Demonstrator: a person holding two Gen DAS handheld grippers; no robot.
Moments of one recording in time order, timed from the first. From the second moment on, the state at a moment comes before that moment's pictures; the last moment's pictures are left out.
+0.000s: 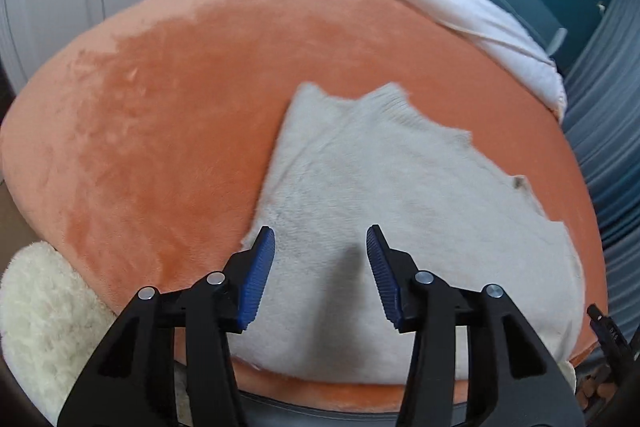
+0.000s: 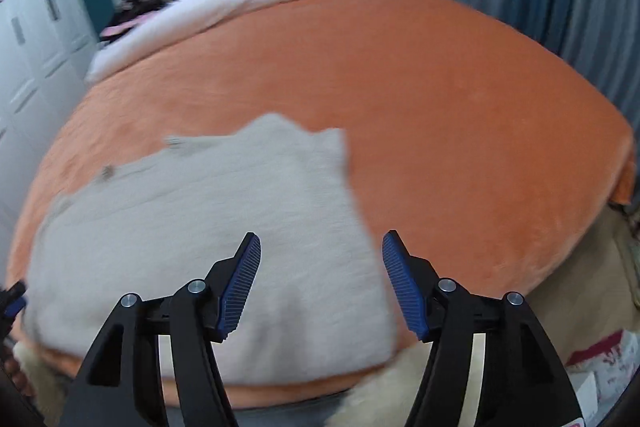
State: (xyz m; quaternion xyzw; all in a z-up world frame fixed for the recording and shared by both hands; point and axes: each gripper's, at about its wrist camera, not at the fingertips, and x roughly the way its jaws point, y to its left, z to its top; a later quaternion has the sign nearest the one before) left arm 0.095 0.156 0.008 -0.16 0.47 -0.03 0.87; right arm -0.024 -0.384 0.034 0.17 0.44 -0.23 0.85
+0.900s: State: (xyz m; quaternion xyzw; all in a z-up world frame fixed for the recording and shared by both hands) left arm 0.114 0.147 0.036 -0.16 0.45 -0.05 0.88; right arm -0.021 -0.375 0.060 0.22 0.43 -0.14 0.86
